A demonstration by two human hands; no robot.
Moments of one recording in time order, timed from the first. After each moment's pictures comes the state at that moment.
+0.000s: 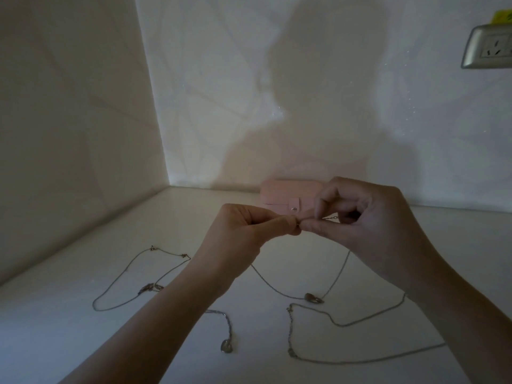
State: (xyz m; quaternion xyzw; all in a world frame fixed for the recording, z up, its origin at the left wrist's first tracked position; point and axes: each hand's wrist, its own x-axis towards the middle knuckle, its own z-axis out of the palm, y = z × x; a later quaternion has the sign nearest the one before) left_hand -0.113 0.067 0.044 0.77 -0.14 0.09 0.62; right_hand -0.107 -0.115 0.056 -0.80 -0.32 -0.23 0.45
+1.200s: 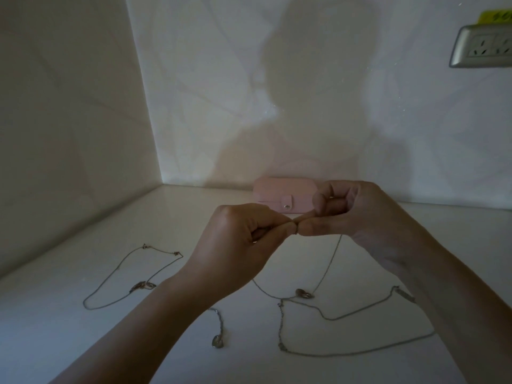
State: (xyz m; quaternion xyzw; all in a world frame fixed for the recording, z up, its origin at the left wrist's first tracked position) left_hand -0.118 0.066 0.037 0.82 -0.30 0.30 0.38; right_hand -0.096 -0.122 0.061 -0.72 -0.25 0.00 0.65
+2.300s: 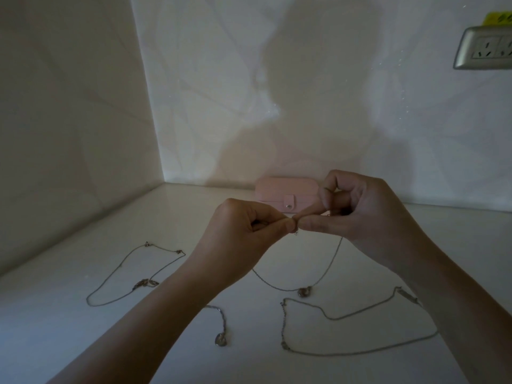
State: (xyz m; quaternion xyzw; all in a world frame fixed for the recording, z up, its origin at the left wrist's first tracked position) left_hand -0.122 0.064 0.045 0.84 -0.19 0.16 0.49; right_hand -0.097 -0.118 0.058 -0.75 -0.30 -0.09 0.59
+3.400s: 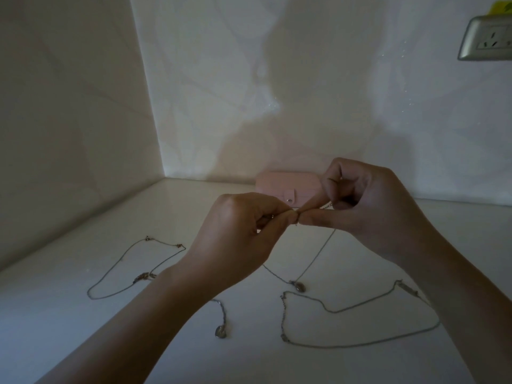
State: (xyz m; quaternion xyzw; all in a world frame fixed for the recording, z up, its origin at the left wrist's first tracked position) left_hand -0.122 0.066 0.040 0.83 -0.29 0.33 0.35; right_hand -0.105 -0.119 0.063 -0.75 -0.33 -0.11 0.55
